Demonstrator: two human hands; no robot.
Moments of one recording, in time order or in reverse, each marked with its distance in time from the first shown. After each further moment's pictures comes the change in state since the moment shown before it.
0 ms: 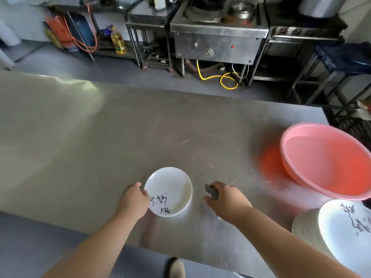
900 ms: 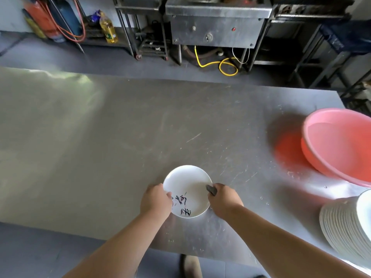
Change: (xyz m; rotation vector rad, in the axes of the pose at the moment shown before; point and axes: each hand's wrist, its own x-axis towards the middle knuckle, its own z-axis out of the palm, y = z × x) left_hand 0.019 0.001 0.006 0.206 -0.060 0.093; right_hand 0.051 -0.044 0.094 0.153 0.010 0.249
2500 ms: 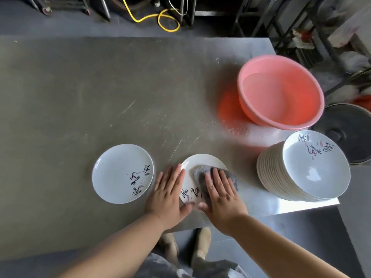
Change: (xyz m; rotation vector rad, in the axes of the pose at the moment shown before) left_hand -0.071 0.092 0.152 0.142 0.026 0.981; right_hand -0.073 0.190 -0.011 -0.581 0.066 -0.139
